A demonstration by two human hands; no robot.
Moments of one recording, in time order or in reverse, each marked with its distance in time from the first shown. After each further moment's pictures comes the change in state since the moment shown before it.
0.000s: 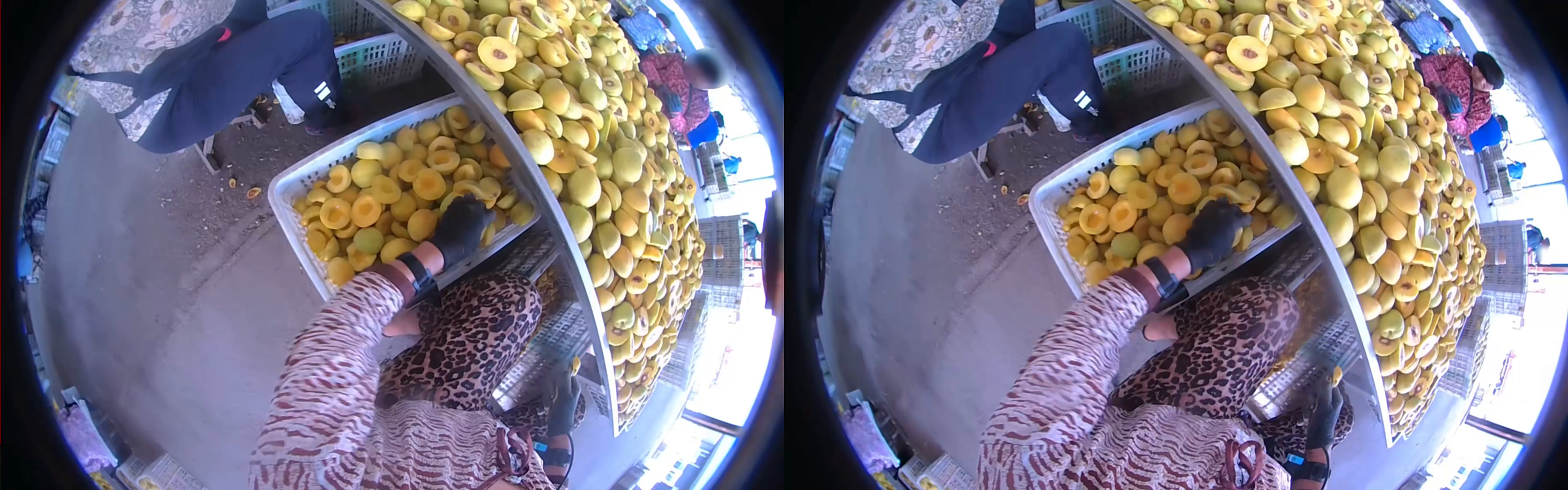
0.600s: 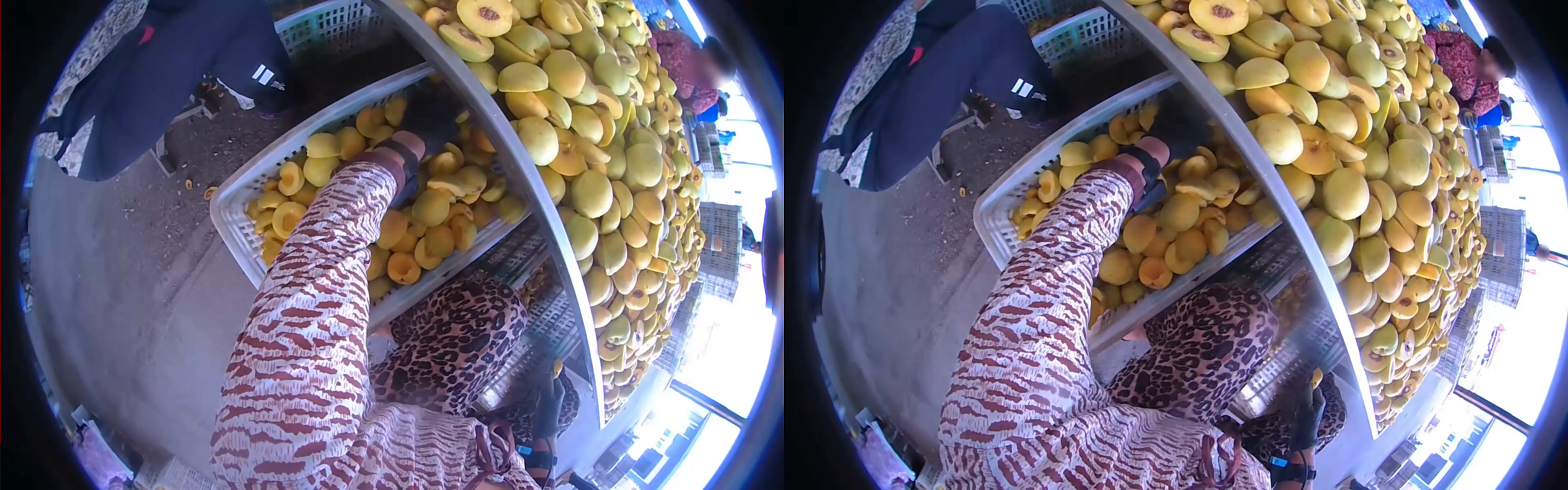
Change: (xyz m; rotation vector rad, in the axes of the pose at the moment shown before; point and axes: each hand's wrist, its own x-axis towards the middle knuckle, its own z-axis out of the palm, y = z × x) left_hand 0.145 -0.116 -0.003 0.247 -0.033 -0.055; right_hand 0.022 0.015 -0.014 -0.138 0.079 0.105
